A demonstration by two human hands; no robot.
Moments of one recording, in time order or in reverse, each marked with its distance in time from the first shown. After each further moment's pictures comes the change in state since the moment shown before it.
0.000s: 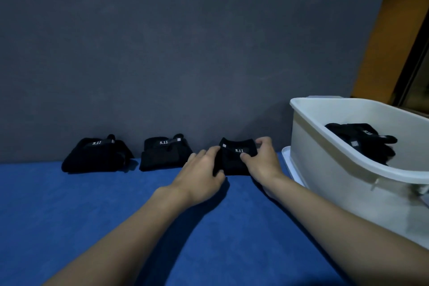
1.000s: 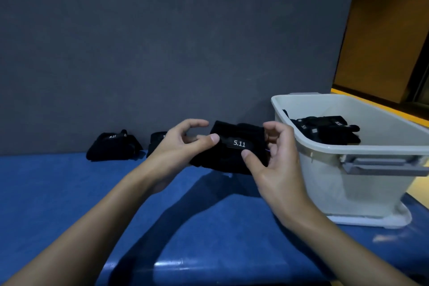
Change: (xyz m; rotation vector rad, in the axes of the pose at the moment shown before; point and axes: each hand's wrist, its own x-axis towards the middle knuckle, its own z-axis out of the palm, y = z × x) left_hand -0.081 0.072 -0.060 -0.863 0.133 -0.064; right_hand -0.138 -0.030 -0.099 0.504 0.009 -0.503
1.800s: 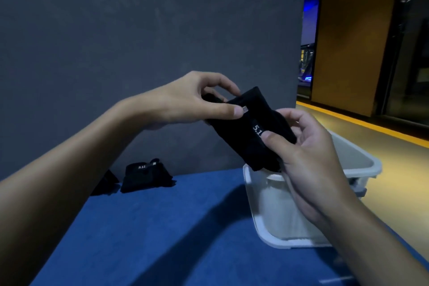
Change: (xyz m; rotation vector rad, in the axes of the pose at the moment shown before) left_hand 0.038 0.160 0.057 0.546 -0.375 0.327; right_hand 0.036 -0.080 -0.084 0.269 0.095 0.124
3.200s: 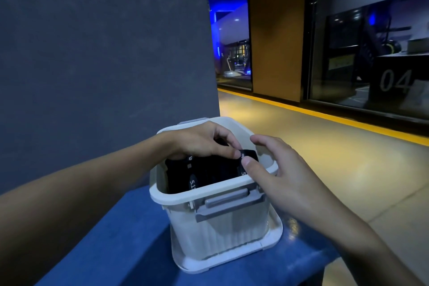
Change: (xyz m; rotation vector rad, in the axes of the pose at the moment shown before) left_hand 0.151 -0.035 0.164 -0.094 -0.488 -0.023; right_hand 0.011 0.013 -0.137 -0.863 -0.009 0.028
